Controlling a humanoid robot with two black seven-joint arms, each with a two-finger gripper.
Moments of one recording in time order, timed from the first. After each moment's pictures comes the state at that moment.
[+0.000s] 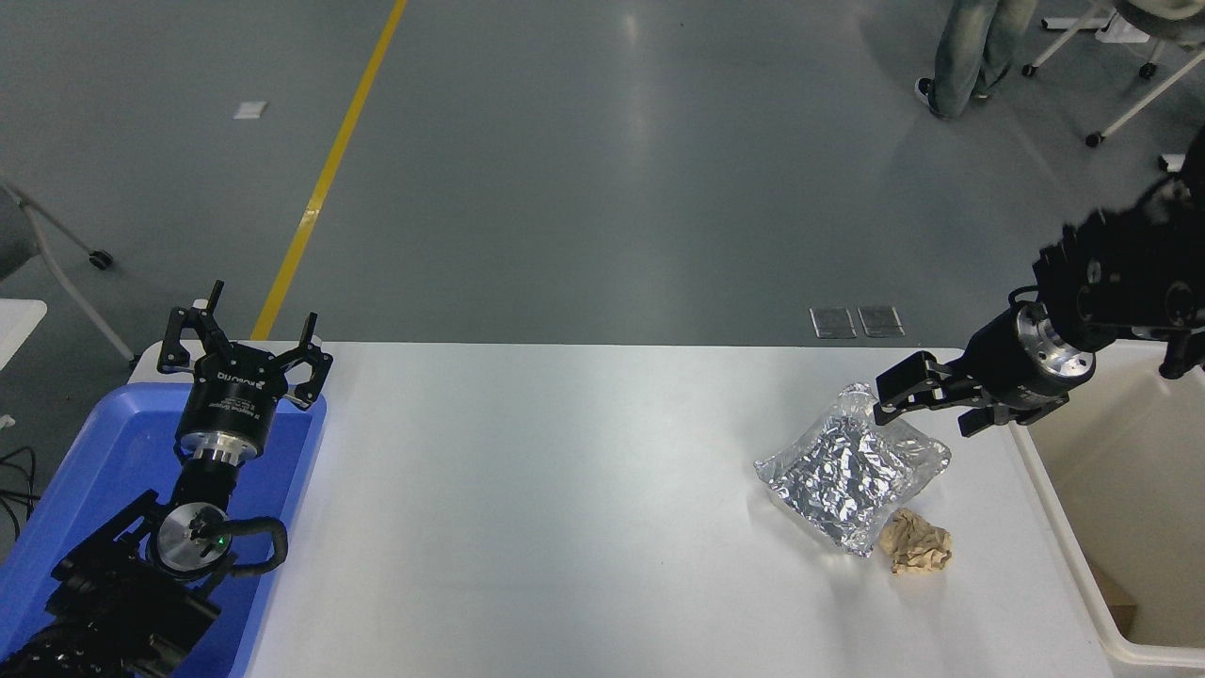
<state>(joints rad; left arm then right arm) -0.52 0.24 -1.00 -0.46 -0.11 -0.70 -0.40 1.52 -0.36 -1.29 0.97 -0.25 0.46 0.29</state>
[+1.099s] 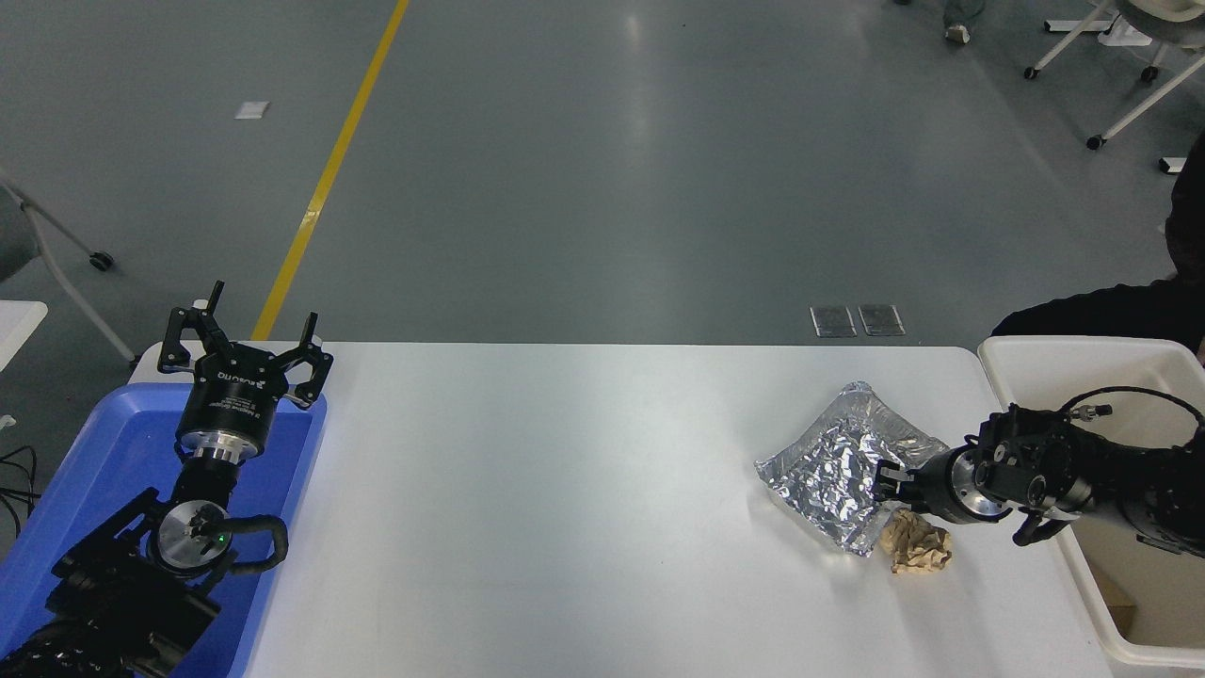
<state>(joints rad) -0.52 0.24 -1.00 -0.46 -0.12 -0.70 -0.40 1.04 -0.27 -0.96 0.56 -0.22 0.27 0.07</state>
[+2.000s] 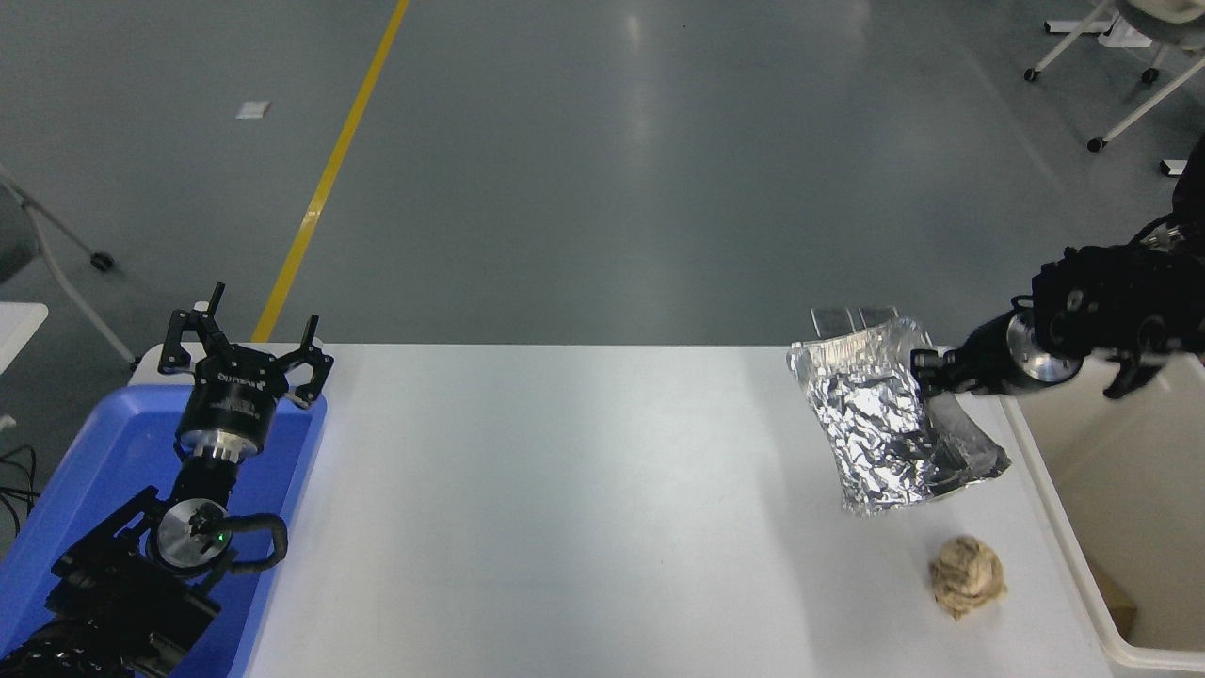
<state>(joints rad) -0.52 0.24 -0.99 -0.46 -0.11 -0.70 -0.40 1.86 -0.44 -1.25 1.14 -0.29 0.45 0.10</state>
